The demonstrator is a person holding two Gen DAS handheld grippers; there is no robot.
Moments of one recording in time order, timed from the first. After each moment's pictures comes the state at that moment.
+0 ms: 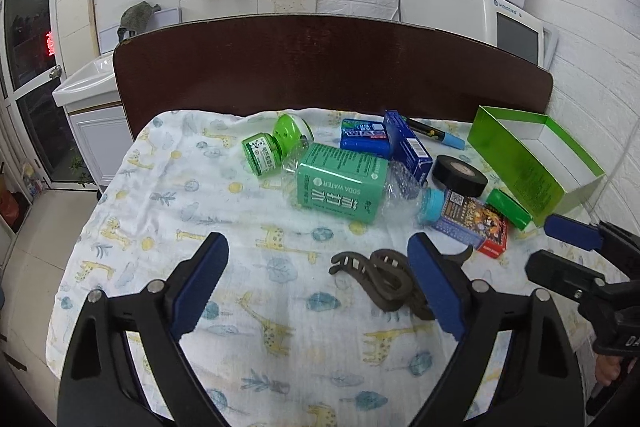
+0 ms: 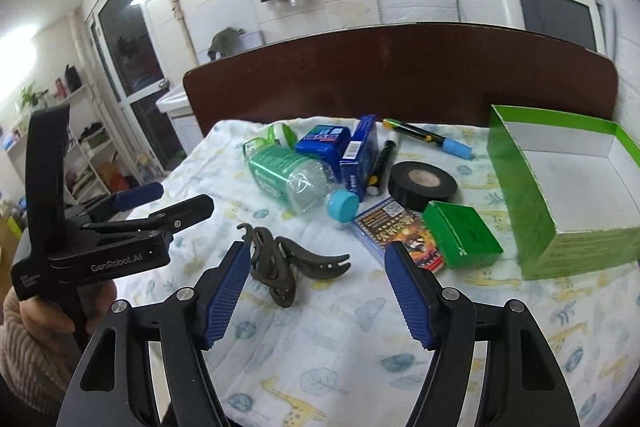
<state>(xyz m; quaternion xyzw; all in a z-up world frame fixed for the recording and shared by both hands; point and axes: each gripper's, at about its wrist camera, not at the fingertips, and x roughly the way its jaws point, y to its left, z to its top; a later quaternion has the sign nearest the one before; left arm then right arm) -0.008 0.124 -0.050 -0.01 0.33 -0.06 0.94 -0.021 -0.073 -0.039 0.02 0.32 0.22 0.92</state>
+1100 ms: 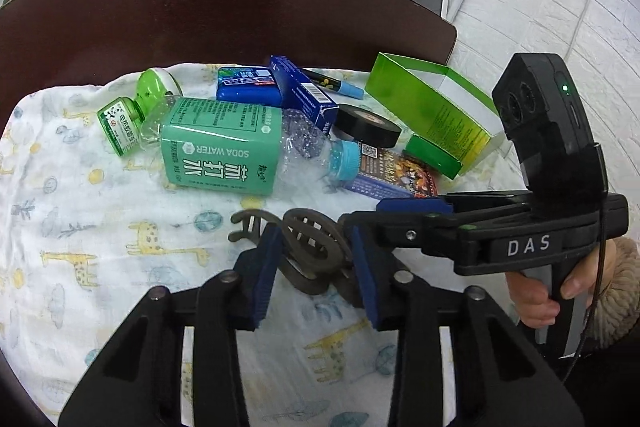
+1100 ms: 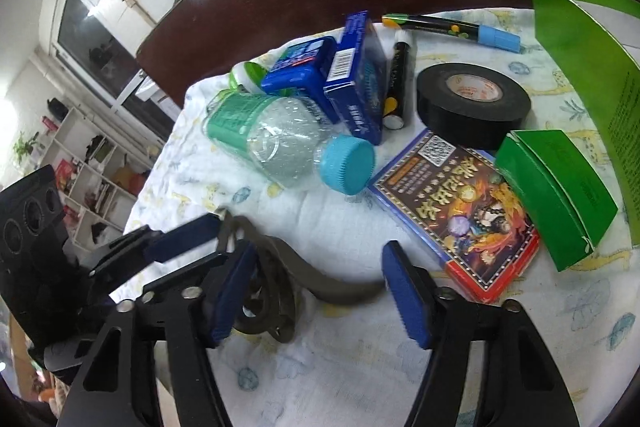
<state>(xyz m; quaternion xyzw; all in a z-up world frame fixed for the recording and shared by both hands) 0.032 0.109 -0.089 -0.03 0.38 -0.29 0.88 0.059 -0.056 -0.096 0.14 0.47 0.24 0.84</state>
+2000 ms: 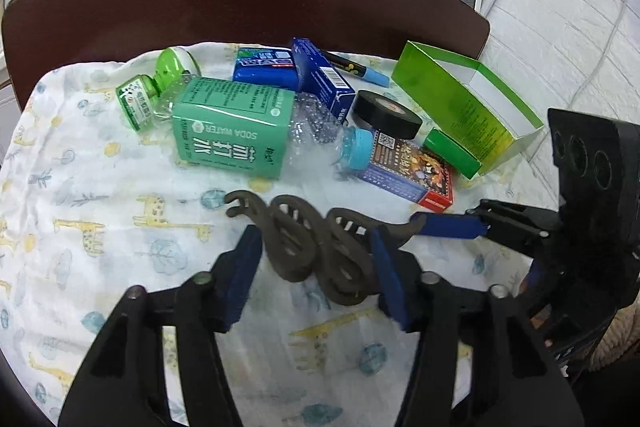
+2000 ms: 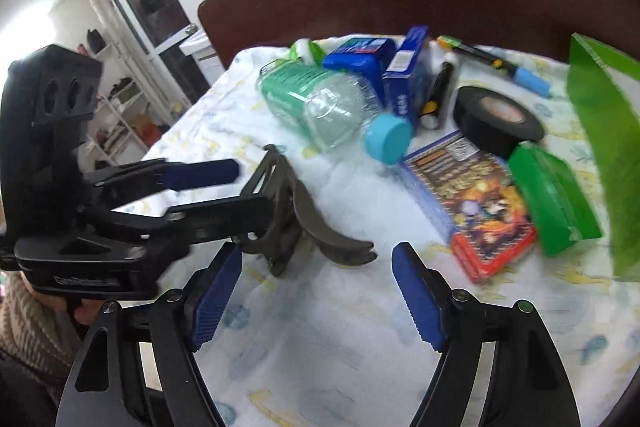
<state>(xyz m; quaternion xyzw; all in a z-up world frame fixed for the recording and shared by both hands) 0.035 0.094 -0.089 -0.03 0.42 -0.23 0.88 0.032 -0.050 -0.098 0.04 0.43 0.31 0.85</state>
